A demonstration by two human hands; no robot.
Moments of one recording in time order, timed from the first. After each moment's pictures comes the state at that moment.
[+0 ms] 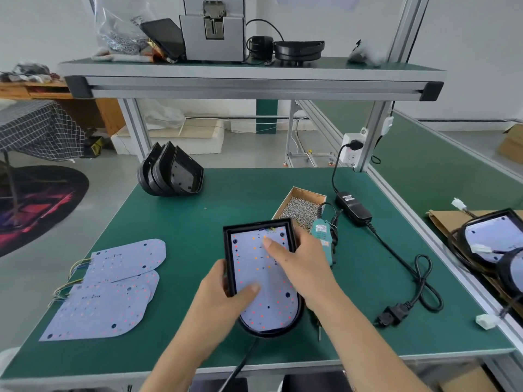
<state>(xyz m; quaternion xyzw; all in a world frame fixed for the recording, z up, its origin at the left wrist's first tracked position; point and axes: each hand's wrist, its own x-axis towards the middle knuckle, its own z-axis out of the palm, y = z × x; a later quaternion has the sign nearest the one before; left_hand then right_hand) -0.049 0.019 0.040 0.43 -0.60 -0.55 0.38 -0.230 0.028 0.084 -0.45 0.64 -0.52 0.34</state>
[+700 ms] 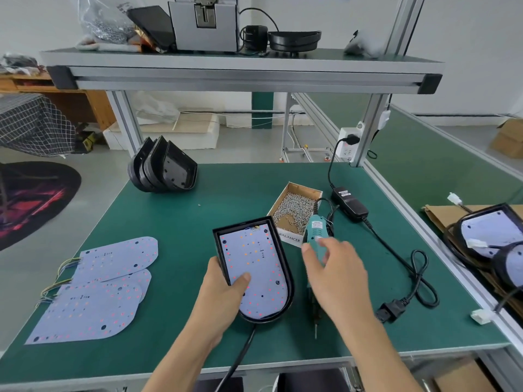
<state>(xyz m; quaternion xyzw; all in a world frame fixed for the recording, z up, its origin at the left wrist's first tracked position) -0.073 0.001 0.019 0.54 -0.54 -0.53 0.37 -0.269 0.059 0.064 -0.46 0.82 -0.33 0.08</state>
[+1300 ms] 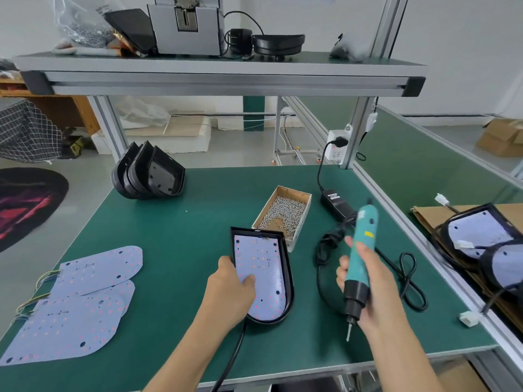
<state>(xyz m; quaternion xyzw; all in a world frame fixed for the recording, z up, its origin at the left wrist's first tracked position) -0.111 -0.005 0.048 0.61 -0.65 -0.40 0.22 -0.338 0.077 0.043 -0.13 0.44 -0.76 0.47</state>
